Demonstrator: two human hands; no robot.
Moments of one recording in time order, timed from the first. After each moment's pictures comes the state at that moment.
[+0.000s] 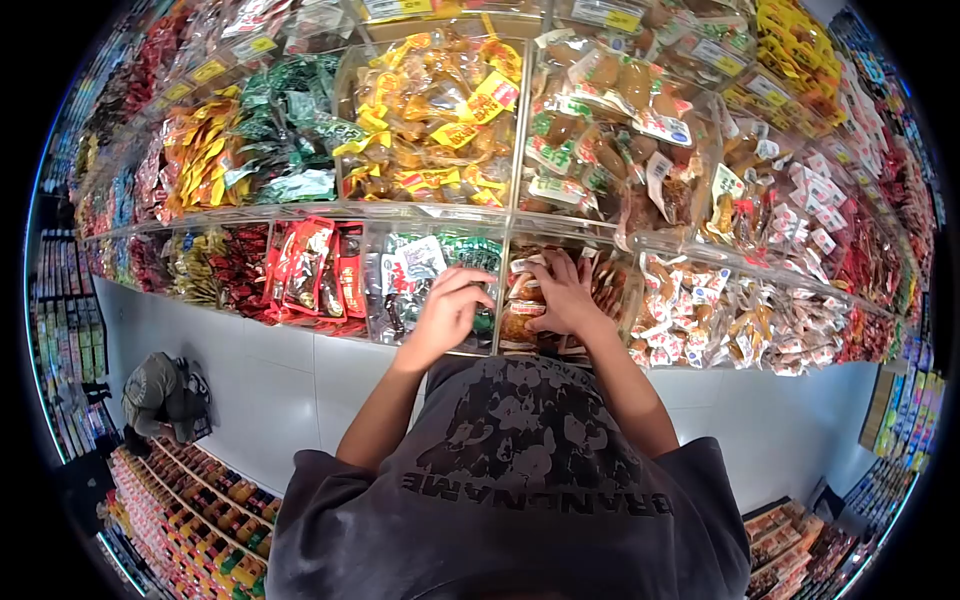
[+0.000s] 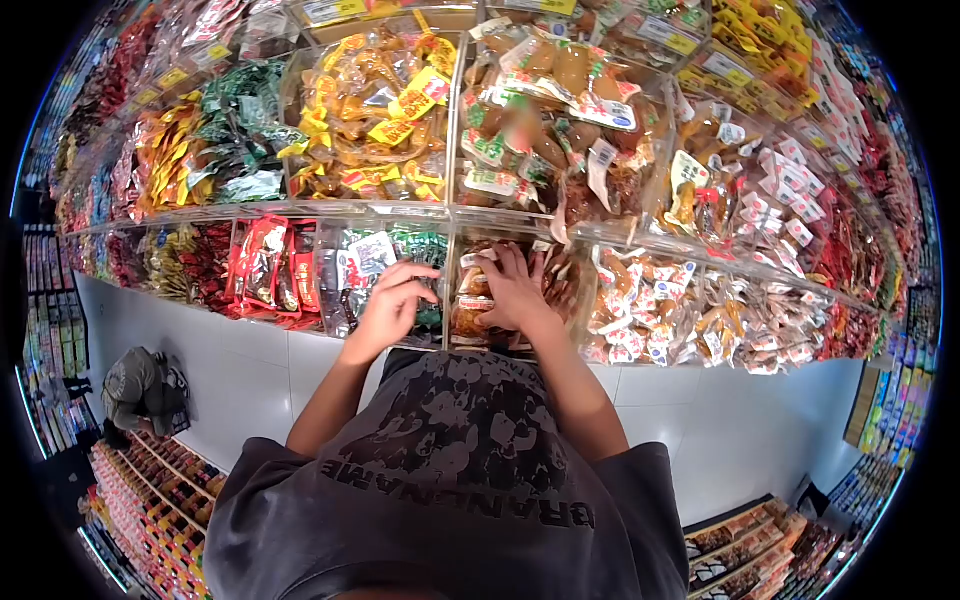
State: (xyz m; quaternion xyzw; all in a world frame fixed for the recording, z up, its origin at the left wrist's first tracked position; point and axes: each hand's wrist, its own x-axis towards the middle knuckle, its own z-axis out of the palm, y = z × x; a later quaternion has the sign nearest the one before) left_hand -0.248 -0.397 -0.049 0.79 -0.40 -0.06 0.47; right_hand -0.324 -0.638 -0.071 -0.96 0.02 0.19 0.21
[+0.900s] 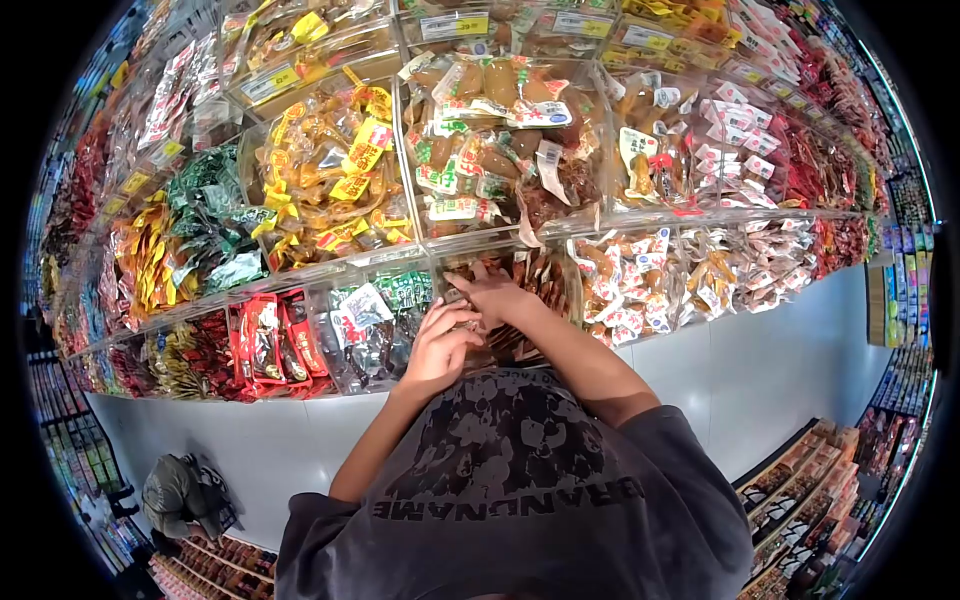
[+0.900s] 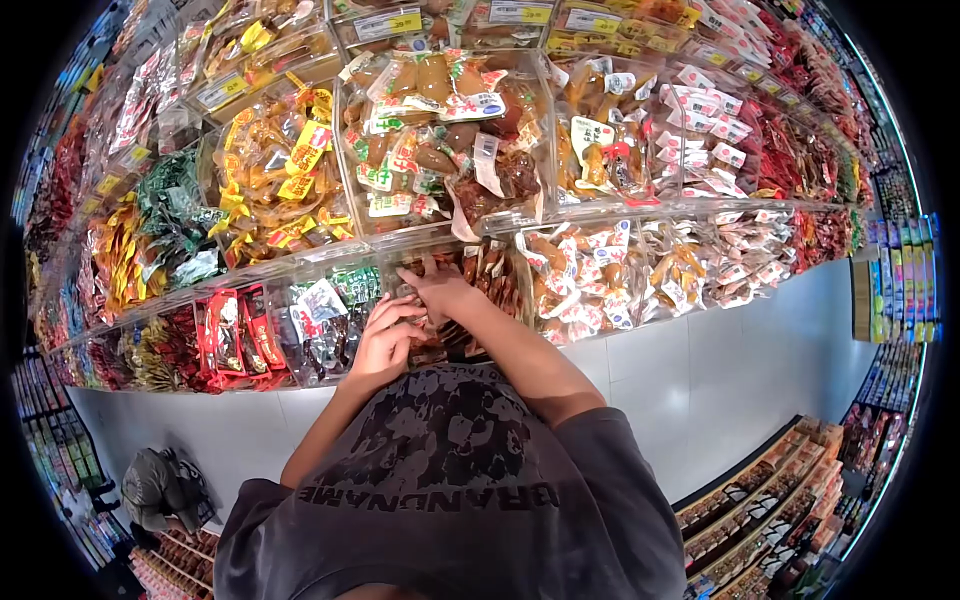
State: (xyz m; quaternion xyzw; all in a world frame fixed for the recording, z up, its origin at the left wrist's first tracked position) left_hand -0.278 -0.445 -0.046 0.75 -0.47 -0.11 0.45; right_hand -0.285 -0.640 -0.092 -0.93 -0.01 0.30 0.21
